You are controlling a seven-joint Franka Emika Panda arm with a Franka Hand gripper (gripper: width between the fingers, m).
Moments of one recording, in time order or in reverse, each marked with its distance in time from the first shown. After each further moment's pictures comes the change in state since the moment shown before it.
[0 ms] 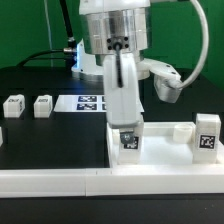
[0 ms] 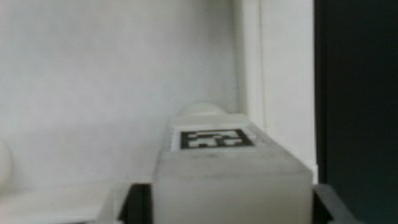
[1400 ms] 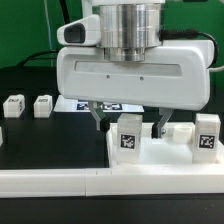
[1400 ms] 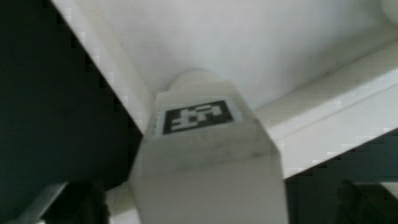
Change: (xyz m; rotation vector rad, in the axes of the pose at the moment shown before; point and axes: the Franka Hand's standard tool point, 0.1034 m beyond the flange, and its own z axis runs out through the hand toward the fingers) arm -0.005 -0.007 -0.006 -0.044 0.072 -1.308
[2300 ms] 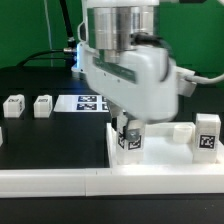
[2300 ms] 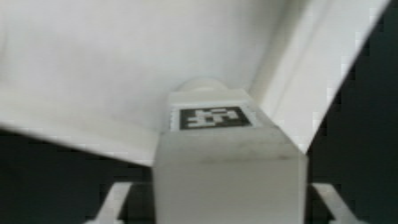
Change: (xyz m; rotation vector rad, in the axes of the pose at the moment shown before) arm -0.001 0.011 0.002 0.010 -0.025 0.939
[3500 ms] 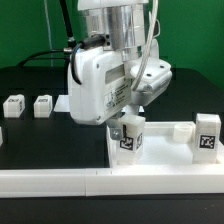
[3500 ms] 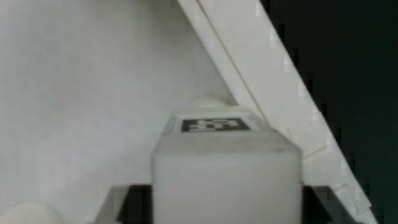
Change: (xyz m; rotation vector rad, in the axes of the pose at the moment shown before) arm -0.003 0.004 0.000 0.008 -0.048 0.670
